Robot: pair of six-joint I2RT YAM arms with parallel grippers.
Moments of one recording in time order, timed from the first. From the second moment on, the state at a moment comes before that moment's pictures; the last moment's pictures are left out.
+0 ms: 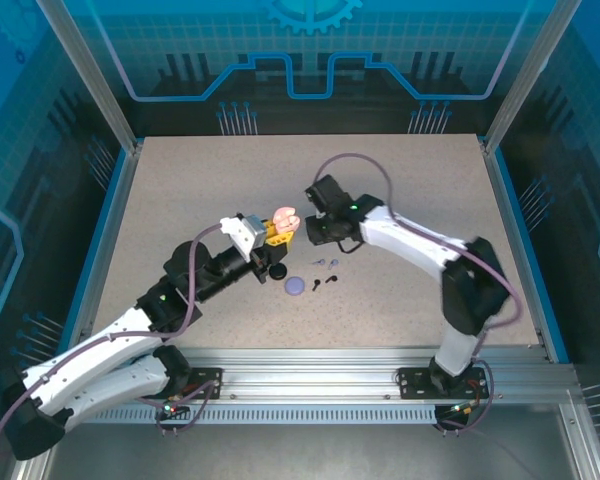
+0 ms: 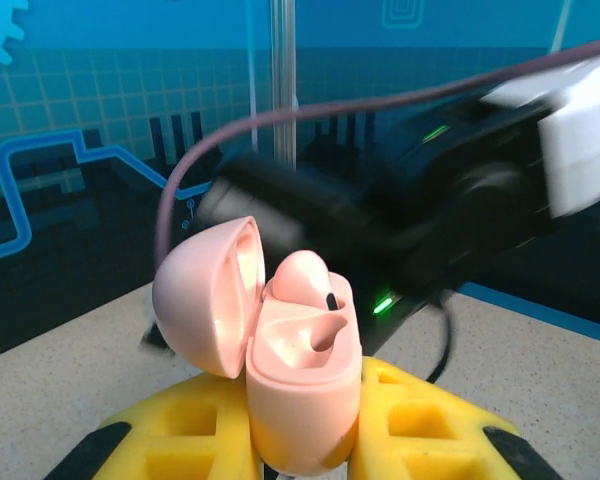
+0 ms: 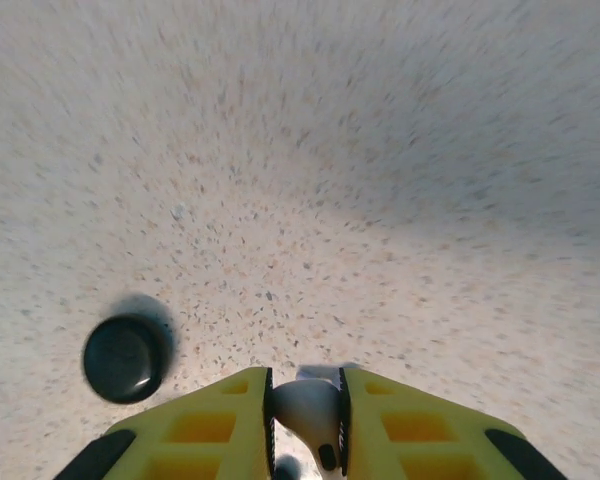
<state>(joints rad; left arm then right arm) -0.77 0.83 0.65 0.21 0.07 -0.01 0.69 1.68 1.34 -0.63 0.08 0.40</state>
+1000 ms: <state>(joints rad) -0.80 1.25 0.67 0.58 0.21 -0.09 0.71 1.00 1.10 -0.38 -0.16 0.37</state>
